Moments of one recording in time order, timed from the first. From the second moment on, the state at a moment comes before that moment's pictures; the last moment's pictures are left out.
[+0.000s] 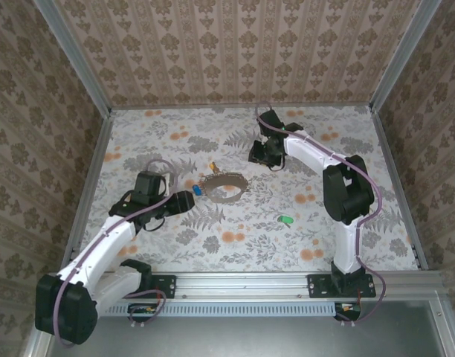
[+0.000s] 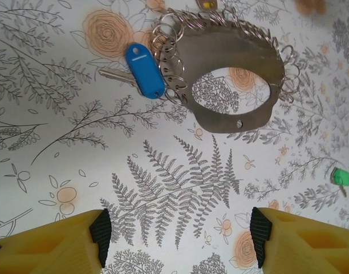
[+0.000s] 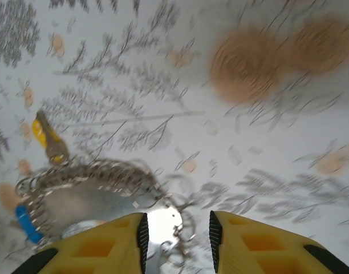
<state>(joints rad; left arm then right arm) -0.37 0.96 0.60 -0.52 0.29 -0.50 0.41 2.01 1.61 -0.75 -0.18 0.66</state>
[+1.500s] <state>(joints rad) -0.29 0.90 0.53 -0.45 0.28 -0.53 0.71 2.04 1.27 -0.24 -0.68 0.76</state>
